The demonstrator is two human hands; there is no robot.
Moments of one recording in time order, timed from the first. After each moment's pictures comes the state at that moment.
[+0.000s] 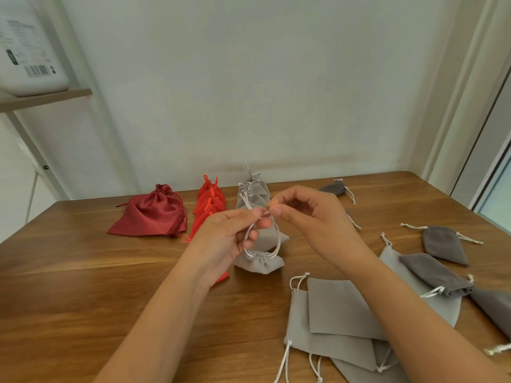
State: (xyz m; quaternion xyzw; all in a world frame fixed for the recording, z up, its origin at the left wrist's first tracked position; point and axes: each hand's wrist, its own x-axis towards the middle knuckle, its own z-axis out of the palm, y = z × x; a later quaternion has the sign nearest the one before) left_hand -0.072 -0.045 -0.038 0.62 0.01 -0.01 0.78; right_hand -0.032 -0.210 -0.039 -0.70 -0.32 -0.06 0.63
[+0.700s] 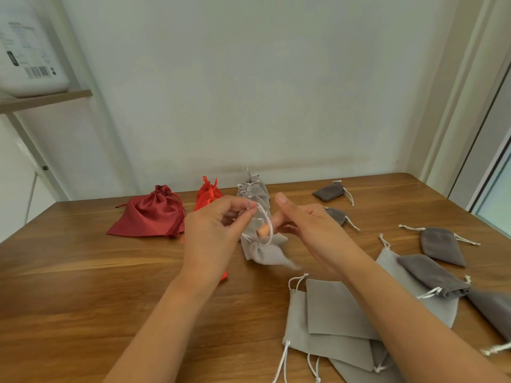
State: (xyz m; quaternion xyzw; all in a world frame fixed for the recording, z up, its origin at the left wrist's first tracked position) left_hand -0.076 -0.046 -0.045 0.79 -0.05 0.36 0.49; right_hand -0.028 -0.203 -0.048 -0.69 -0.26 0.11 0.67
